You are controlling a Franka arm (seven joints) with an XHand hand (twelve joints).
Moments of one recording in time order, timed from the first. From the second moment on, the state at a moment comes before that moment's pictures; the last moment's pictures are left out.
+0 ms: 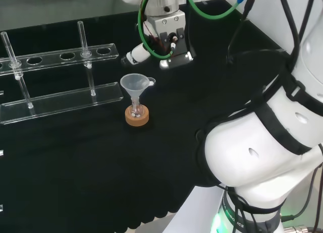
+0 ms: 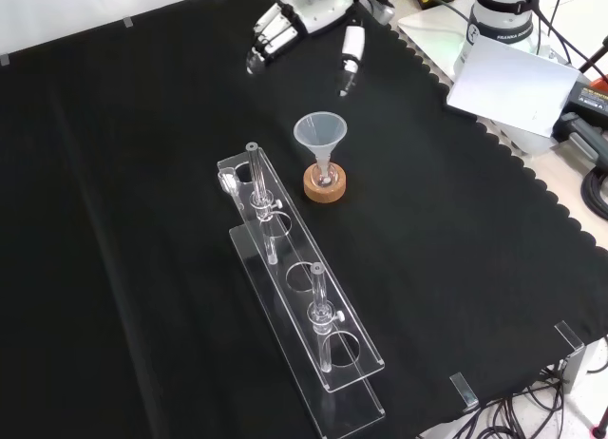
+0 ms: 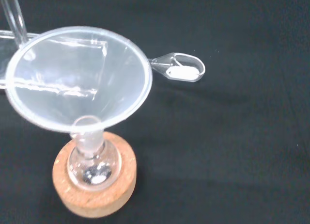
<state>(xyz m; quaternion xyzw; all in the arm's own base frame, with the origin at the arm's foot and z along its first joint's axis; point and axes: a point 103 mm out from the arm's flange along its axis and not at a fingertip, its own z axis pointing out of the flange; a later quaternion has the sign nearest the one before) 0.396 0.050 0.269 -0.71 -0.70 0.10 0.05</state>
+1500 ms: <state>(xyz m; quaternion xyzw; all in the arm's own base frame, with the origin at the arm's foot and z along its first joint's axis) 0.505 -0.015 0.210 -0.71 -0.69 0.12 0.08</state>
